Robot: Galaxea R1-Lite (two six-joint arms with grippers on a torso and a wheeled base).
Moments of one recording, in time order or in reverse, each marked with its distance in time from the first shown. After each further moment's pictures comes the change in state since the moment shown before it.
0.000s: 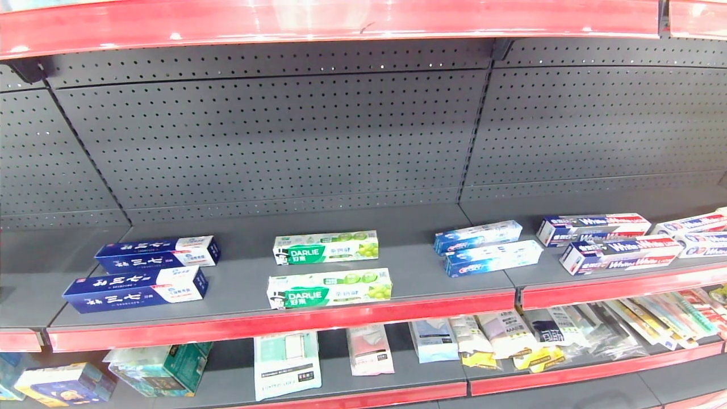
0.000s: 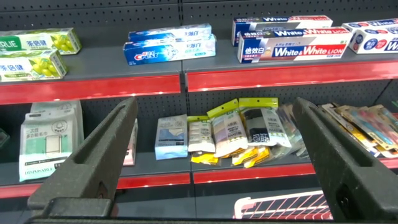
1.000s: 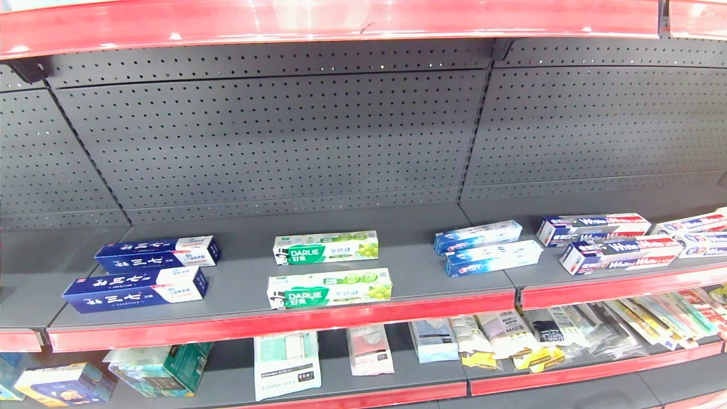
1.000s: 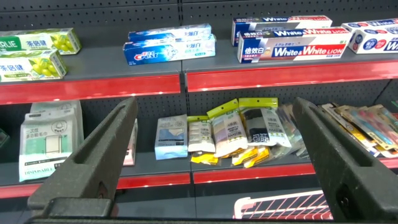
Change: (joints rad) left arm -0.005 -0.300 0.134 0.006 0.104 -0.163; right arm 0.000 0.000 0.000 0.000 0.000 0.000
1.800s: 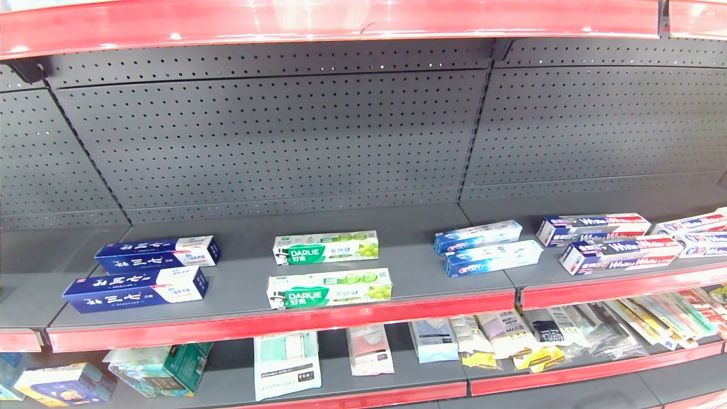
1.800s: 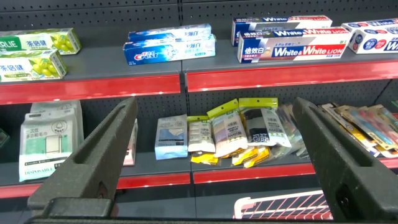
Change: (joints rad) left arm 0.003 -0.009 0.001 0.003 -0.004 0.013; right arm 0.000 0.000 0.000 0.000 0.000 0.000
